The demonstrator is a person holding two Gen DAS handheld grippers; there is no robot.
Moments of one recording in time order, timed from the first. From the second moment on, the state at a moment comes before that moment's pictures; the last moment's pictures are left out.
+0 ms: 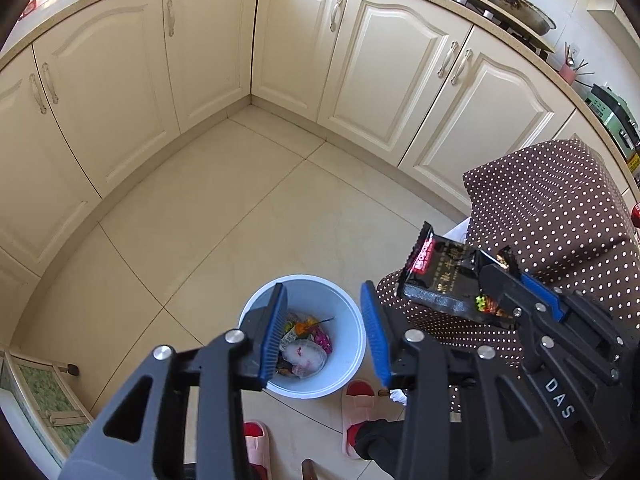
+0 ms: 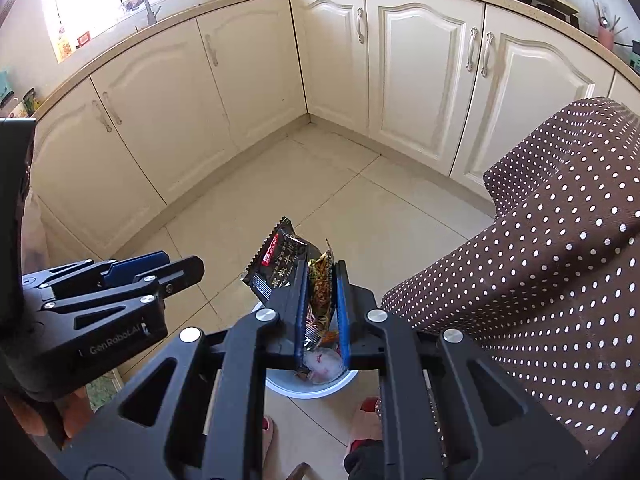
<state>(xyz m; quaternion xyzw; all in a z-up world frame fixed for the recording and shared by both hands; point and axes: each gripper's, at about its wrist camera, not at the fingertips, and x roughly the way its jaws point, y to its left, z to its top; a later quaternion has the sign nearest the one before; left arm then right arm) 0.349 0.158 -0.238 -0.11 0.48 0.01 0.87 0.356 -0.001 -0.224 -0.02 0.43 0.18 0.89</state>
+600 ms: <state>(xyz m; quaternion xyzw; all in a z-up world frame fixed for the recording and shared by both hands) 0.339 0.170 -0.229 -0.11 0.47 0.03 0.87 0.362 0.014 -0.223 -0.01 0.43 0.20 0.88</state>
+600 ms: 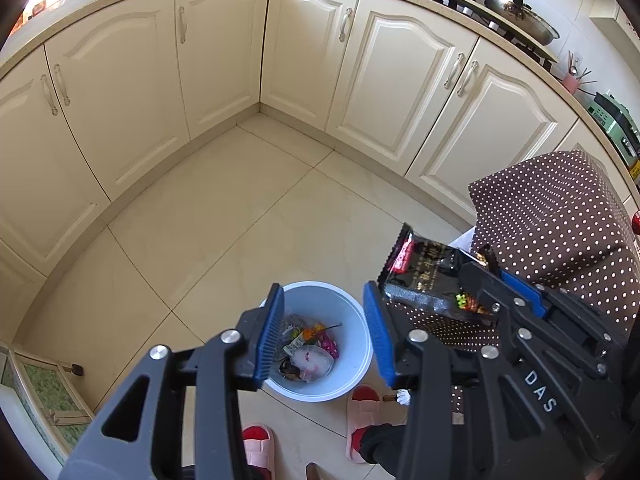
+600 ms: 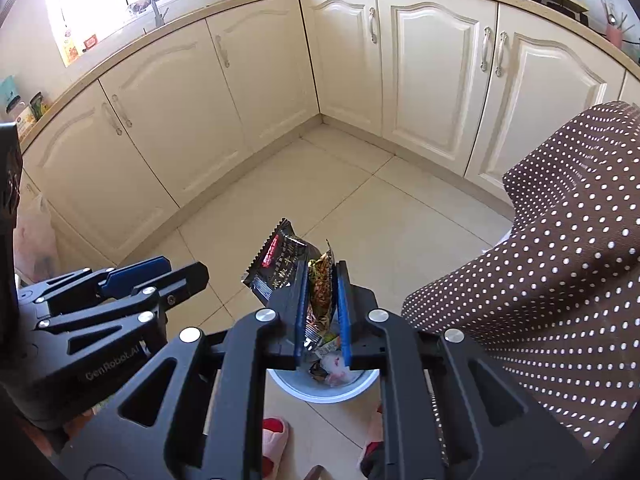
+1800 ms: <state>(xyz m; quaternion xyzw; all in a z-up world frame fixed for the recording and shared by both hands) 0.312 0.010 -0.107 -0.04 0.39 -0.08 0.92 0.291 -0.150 -0.098 0.04 0.32 0.12 0.94</state>
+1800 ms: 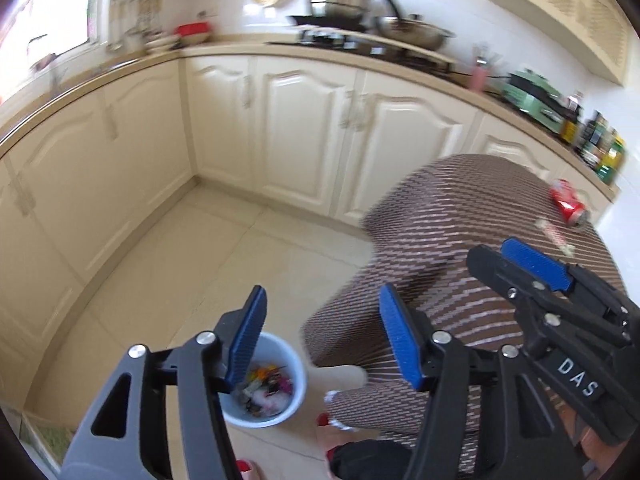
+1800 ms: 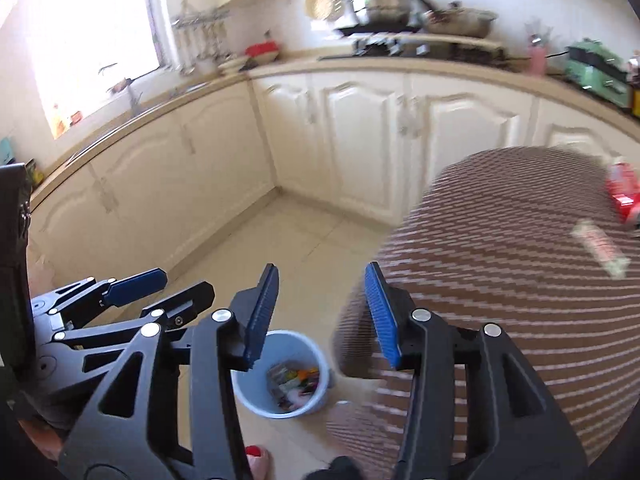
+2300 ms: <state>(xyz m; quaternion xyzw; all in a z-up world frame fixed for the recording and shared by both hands) 0.338 -0.244 -0.085 0.03 0.42 -0.21 0.88 0.250 -0.388 -0.077 0.08 0.29 -0.04 0.95</state>
